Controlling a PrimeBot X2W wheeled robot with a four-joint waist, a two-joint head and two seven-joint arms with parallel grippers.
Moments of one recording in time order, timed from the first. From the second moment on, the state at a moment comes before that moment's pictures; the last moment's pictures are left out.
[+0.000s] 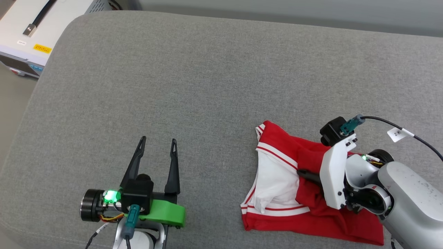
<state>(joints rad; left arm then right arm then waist) -0.06 0.10 -0.23 0.03 -0.02 0.14 -0.26 -0.51 -0.47 0.69 0.22 0.90 0.13 0.66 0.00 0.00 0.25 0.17</state>
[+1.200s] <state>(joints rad) 0.00 0.13 -0.20 0.02 -0.03 0.14 -0.26 -0.13 -0.30 0.11 0.03 0.27 0.13 -0.24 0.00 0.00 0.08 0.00</state>
